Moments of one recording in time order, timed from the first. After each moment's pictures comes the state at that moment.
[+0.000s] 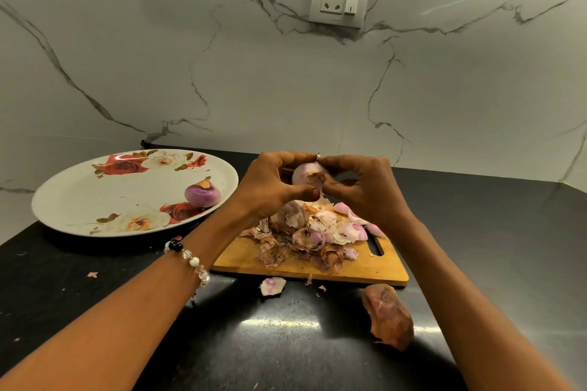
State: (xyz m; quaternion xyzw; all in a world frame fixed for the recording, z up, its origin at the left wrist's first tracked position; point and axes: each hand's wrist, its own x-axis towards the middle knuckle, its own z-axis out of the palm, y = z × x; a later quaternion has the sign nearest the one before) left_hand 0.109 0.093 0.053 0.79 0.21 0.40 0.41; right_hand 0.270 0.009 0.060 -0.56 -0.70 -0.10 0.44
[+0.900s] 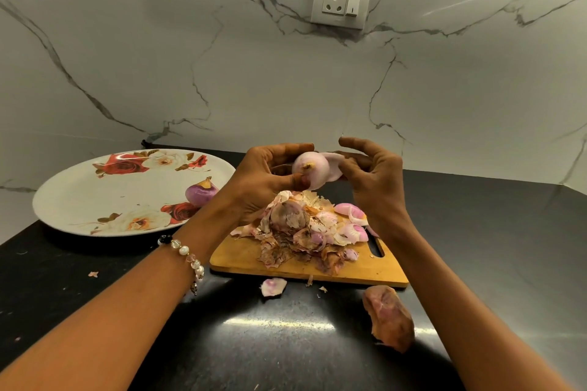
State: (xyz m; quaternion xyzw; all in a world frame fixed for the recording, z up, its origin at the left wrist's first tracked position) left_hand 0.103 0.100 0.055 0.70 0.16 0.41 0.56; right_hand 0.264 0.017 0.055 -0.54 -0.54 0.05 0.65
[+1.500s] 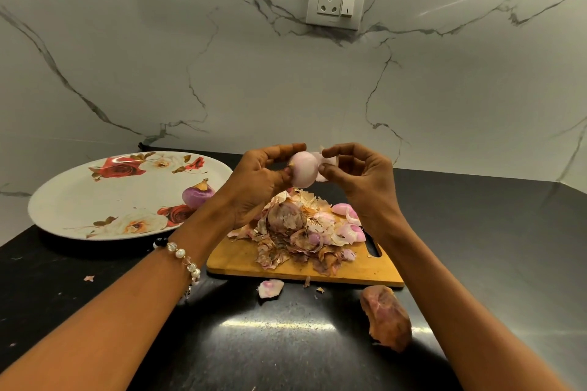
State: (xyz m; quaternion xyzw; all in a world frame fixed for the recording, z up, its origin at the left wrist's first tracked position) left_hand 0.107 0.107 0.051 0.69 0.19 0.41 0.57; right_hand 0.263 0.018 0.052 -0.51 -0.56 0.10 0.65
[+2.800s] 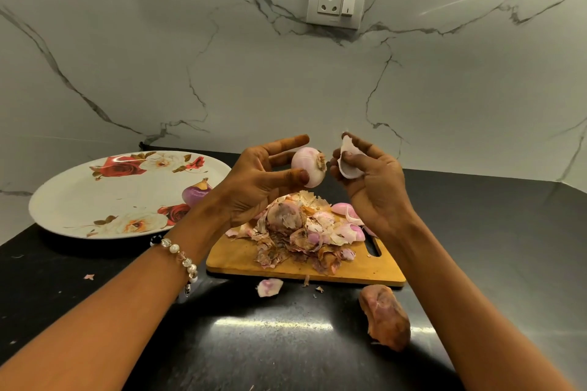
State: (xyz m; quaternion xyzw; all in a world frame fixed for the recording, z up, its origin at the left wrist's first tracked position) left_hand 0.102 0.102 0.058 0.65 0.11 0.37 0.65; right_hand 0.261 0.011 0.067 -0.36 -0.33 0.37 0.79
